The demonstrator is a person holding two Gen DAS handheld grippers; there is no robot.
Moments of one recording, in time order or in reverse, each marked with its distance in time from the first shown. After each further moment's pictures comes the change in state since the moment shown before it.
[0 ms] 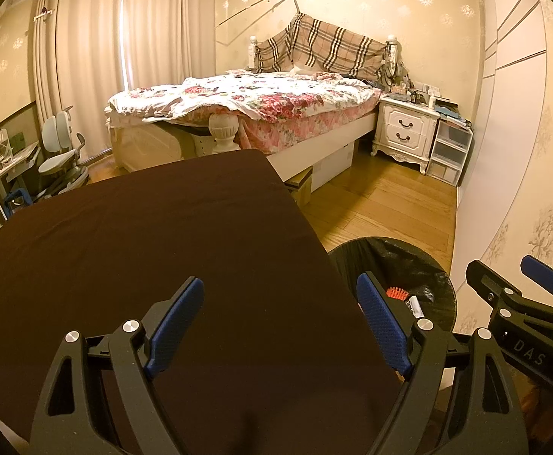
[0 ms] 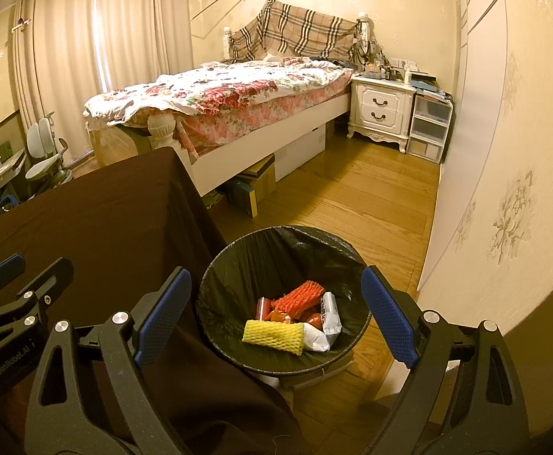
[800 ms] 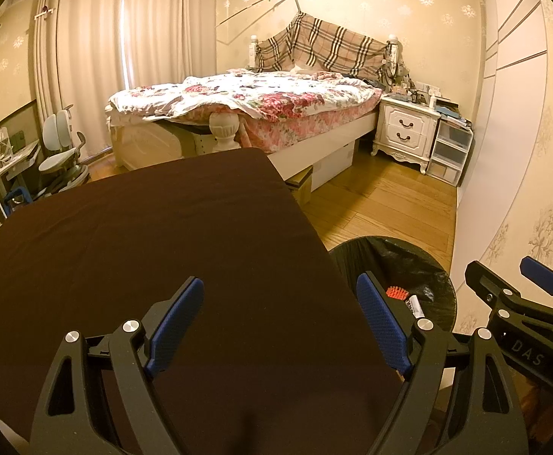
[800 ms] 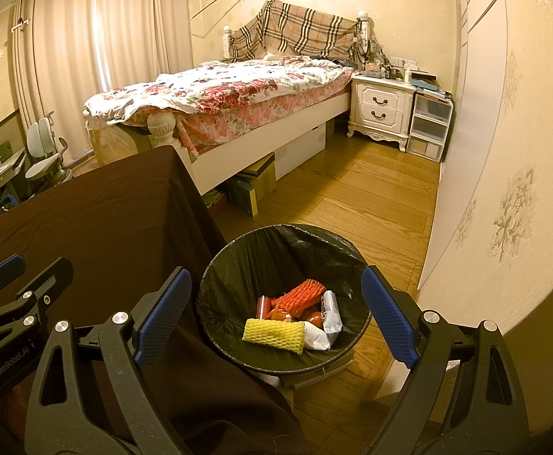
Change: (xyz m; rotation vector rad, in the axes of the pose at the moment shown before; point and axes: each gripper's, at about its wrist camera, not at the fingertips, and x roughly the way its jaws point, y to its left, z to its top) left arm 0.000 0.001 0.000 -0.002 0.001 -0.002; right arm 0.000 0.000 0.000 0.000 0.000 0.001
